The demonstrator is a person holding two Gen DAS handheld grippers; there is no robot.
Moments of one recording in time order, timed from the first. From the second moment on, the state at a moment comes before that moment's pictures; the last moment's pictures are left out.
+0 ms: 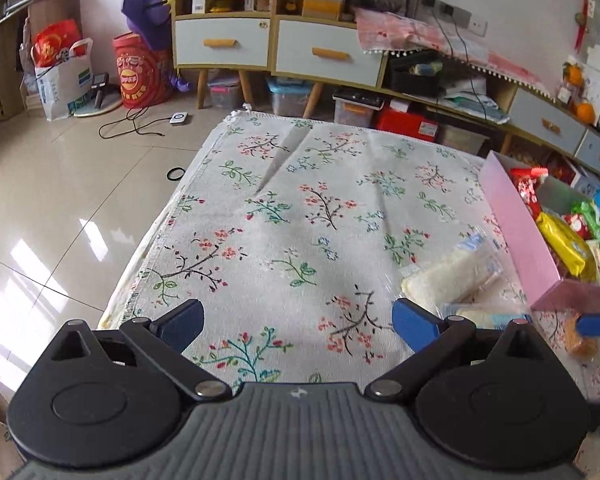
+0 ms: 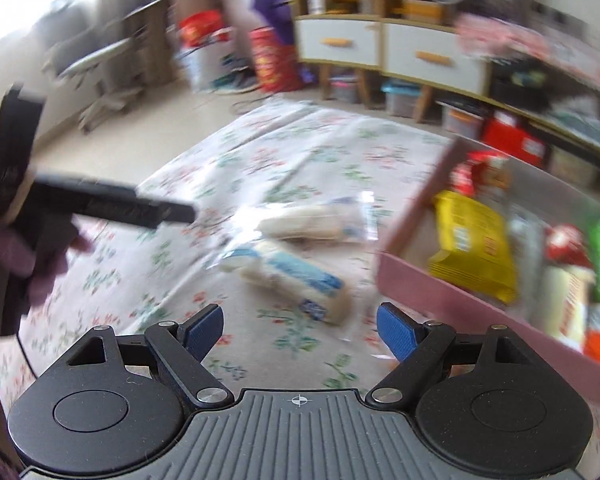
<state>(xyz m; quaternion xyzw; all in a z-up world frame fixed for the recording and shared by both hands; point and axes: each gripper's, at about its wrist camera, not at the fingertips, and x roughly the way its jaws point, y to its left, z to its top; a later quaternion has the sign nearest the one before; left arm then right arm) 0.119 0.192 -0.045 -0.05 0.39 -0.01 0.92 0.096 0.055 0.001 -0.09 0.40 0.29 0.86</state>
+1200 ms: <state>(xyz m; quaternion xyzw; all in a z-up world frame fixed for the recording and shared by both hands) 0.143 0.123 -0.060 0.07 0.38 -0.11 0.92 0.114 0.037 -0.018 -0.16 0.50 0.30 0.80</state>
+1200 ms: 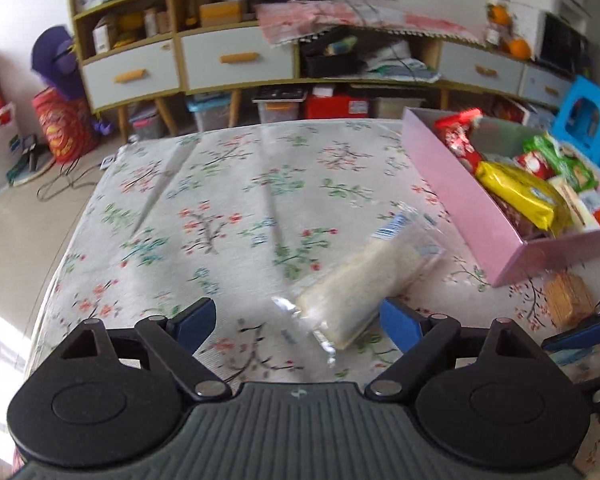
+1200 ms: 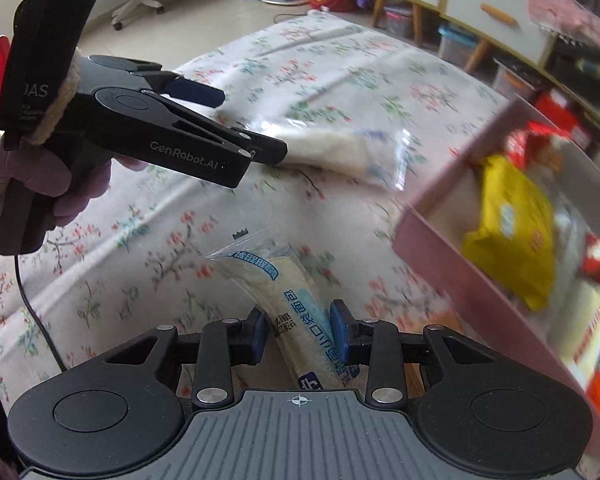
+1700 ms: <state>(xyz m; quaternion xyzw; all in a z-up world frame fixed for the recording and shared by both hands) 0.151 0.085 -0.063 0.12 0.38 -0.14 0.91 0.090 0.011 -0.017 -0.15 0.49 0.27 0.81</state>
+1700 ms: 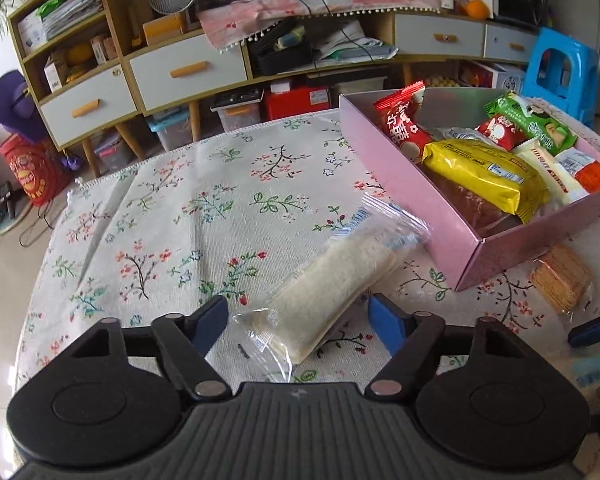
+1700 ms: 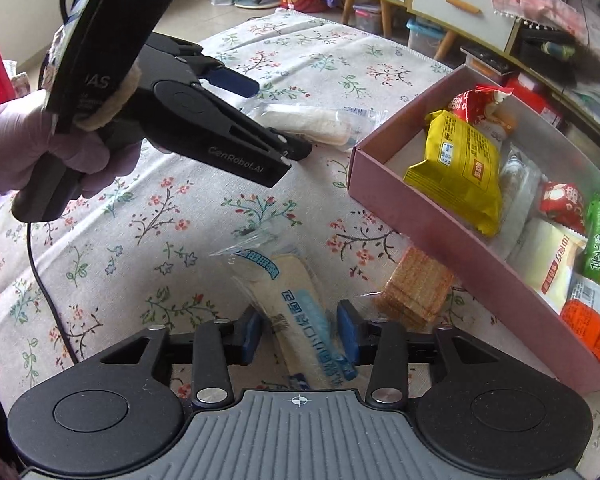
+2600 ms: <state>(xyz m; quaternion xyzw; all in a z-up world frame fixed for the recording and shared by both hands) 0.075 0.068 -0.052 0.10 0.45 -0.15 0.87 0.049 -0.016 -0.007 -0.09 0.46 0.20 0.86</state>
